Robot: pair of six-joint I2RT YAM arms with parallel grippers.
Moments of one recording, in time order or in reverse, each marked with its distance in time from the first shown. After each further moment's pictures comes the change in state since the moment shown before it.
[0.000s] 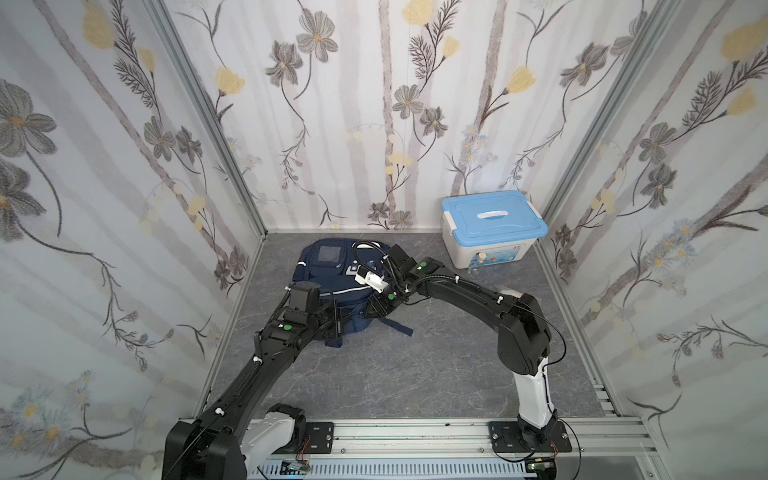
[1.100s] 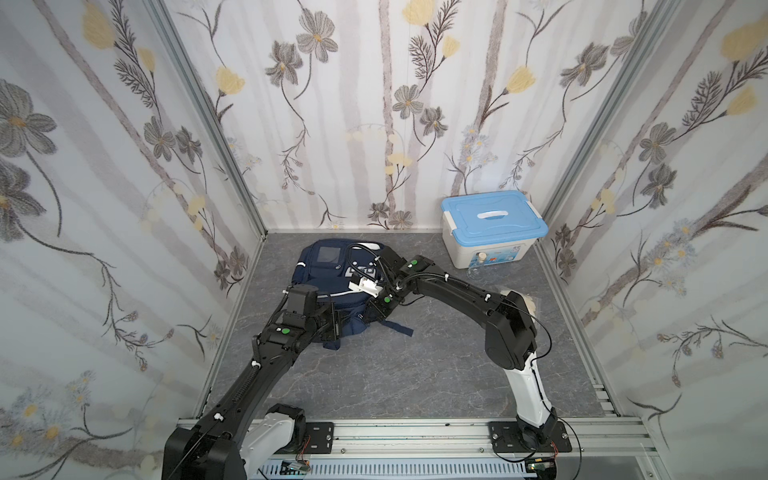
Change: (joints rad) left arm 0.020 -0.024 -0.027 0.000 0.002 -0.012; right arm 0.009 0.096 0.119 -0.140 -0.042 -0.123
